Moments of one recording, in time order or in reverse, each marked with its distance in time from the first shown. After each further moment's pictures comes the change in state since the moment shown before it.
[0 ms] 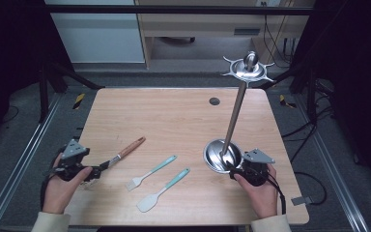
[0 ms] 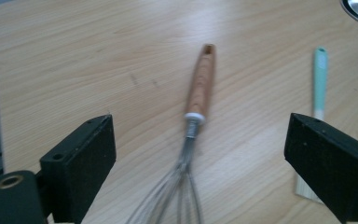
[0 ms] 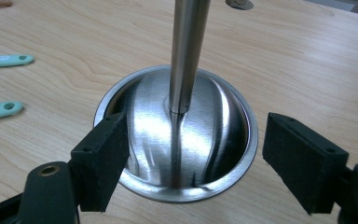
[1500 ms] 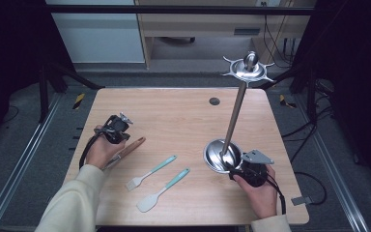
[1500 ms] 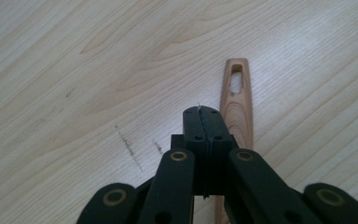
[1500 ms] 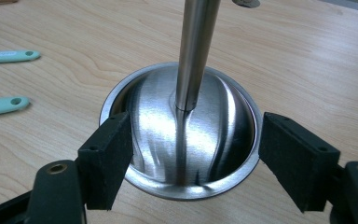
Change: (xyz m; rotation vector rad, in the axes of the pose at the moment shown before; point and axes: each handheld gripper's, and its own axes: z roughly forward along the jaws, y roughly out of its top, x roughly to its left) left arm -0.002 0.089 0.128 0.376 0.057 0.198; right arm 0.003 -0.001 0.000 0.006 0.018 -0.006
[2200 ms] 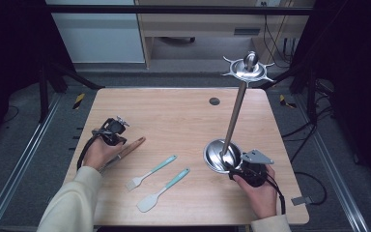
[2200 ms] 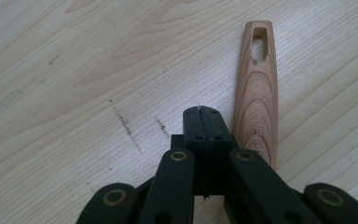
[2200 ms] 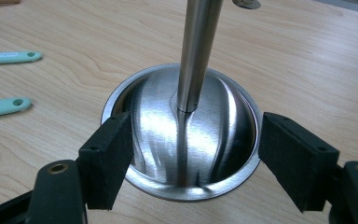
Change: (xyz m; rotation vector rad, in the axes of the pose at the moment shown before) left arm 0.009 -0.014 0.017 0.057 -0.048 -0.038; right arm 0.001 0.001 0.000 -0.005 0.001 -0.006
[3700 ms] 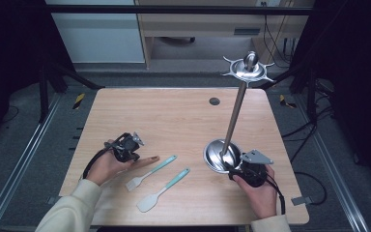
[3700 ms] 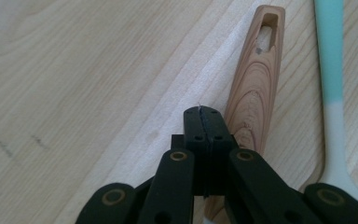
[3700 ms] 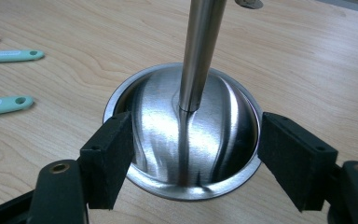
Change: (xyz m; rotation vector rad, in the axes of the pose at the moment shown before) left arm -0.062 -0.006 -0.014 0.040 -0.116 0.262; right arm 0.001 0.000 0.000 0.003 0.007 -0.003
